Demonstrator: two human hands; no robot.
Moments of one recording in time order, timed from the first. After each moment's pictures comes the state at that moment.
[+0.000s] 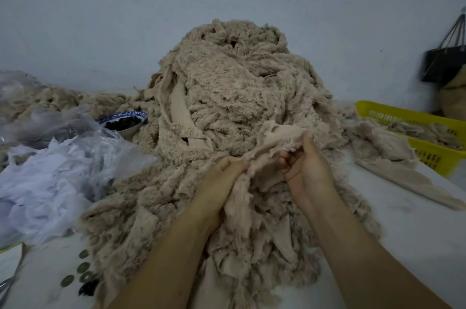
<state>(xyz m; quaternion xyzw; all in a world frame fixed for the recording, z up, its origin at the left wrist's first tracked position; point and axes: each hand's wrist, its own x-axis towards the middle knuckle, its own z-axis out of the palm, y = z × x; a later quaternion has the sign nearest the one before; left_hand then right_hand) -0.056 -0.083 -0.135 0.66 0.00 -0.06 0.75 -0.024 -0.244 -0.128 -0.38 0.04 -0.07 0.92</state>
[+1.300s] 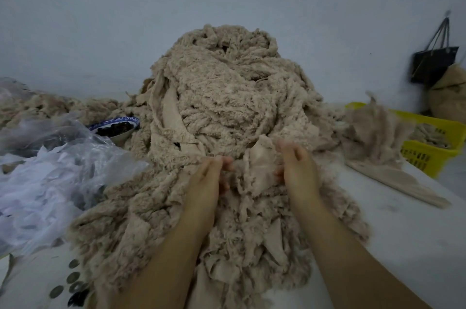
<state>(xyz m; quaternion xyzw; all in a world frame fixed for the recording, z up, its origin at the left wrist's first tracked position) -0.047 -0.087 -0.149 0.68 0.03 0.13 0.72 -0.021 -0.252 -0.143 -0.66 0.06 -0.16 0.73</state>
